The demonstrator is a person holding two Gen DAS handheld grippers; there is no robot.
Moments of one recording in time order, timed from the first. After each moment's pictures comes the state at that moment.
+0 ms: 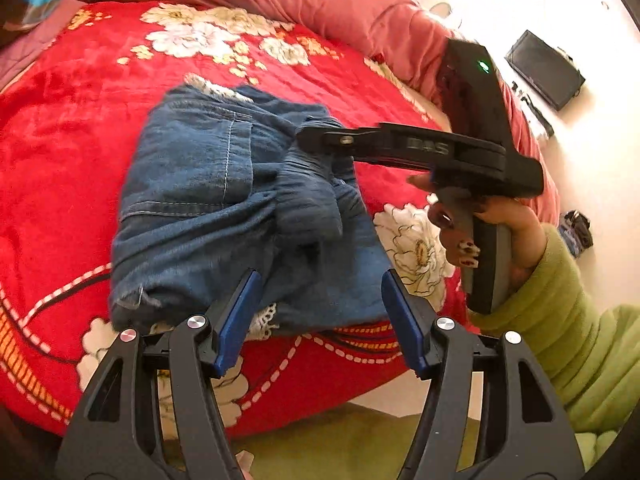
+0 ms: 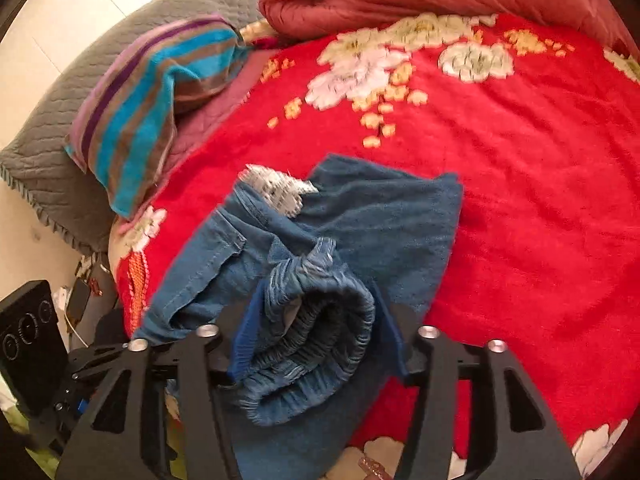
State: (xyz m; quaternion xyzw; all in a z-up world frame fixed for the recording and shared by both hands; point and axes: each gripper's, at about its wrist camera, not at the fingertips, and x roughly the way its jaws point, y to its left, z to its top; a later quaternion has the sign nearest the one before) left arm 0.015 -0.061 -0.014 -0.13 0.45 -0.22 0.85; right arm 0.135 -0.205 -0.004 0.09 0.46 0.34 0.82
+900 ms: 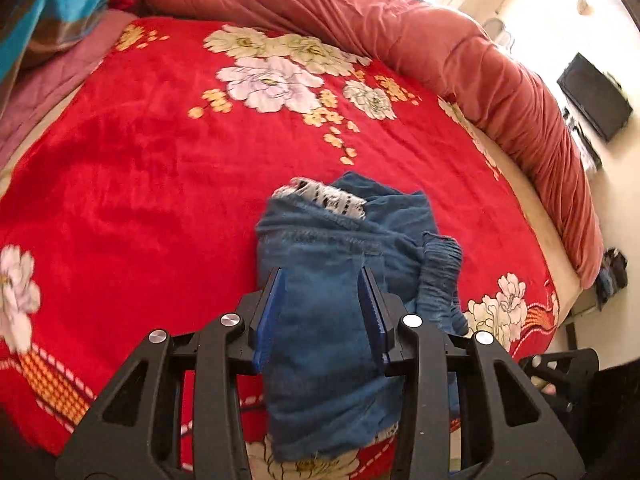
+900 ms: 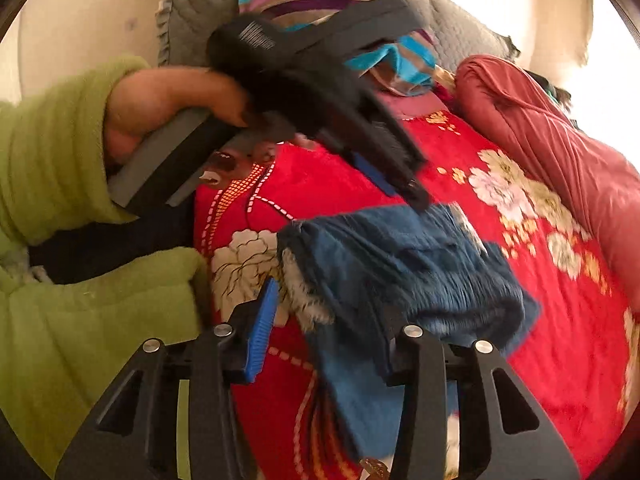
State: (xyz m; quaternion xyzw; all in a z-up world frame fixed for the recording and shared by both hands) left arm 0.109 0.000 0.017 -0.11 0.47 -0.13 0.87; right arm -0.014 -0.099 0.026 -0.26 0.28 0.48 0.79
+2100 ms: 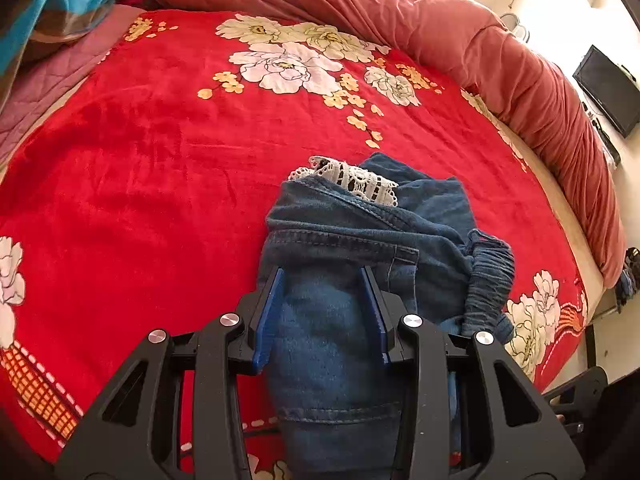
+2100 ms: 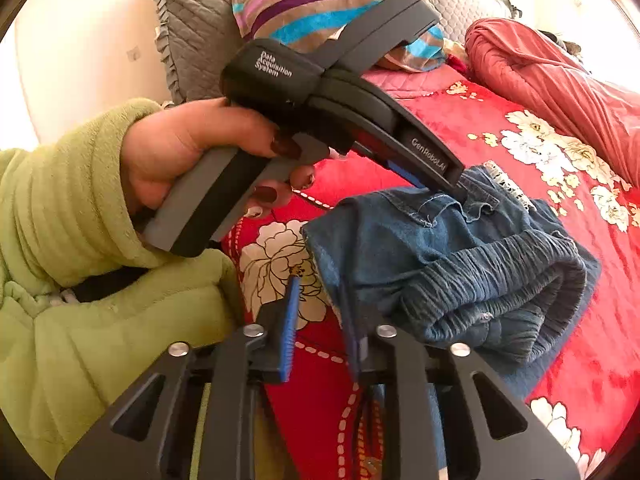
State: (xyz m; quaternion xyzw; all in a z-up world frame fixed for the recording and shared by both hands) left arm 0.110 -0.004 -0.015 -0.10 0.47 -0.09 0.87; right arm -0.007 -0.113 0.005 -0.15 0.34 0.52 0.77
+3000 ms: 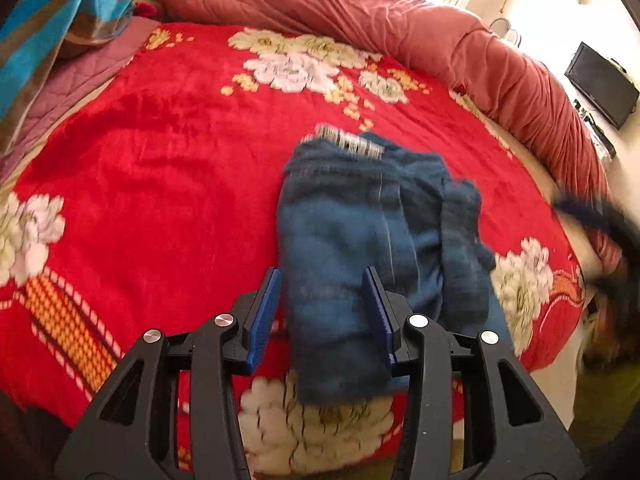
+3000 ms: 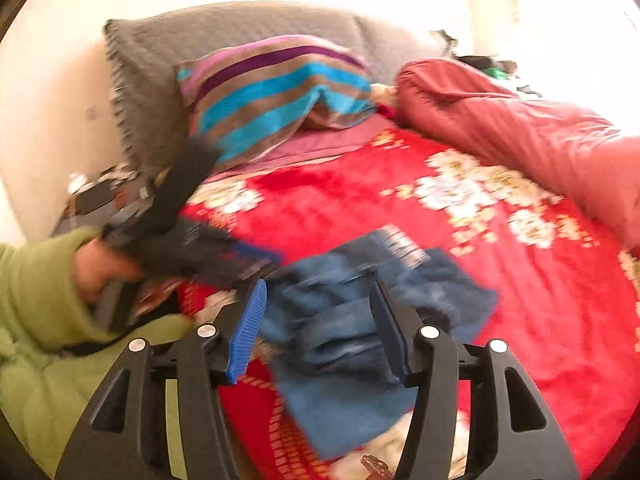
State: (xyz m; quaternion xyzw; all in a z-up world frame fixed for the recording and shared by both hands) left arm 0.042 0.002 -0.010 -0.09 0.45 -0.09 0.88; right arm 0.033 -0.167 0.078 -0.11 0.28 0.42 0.86
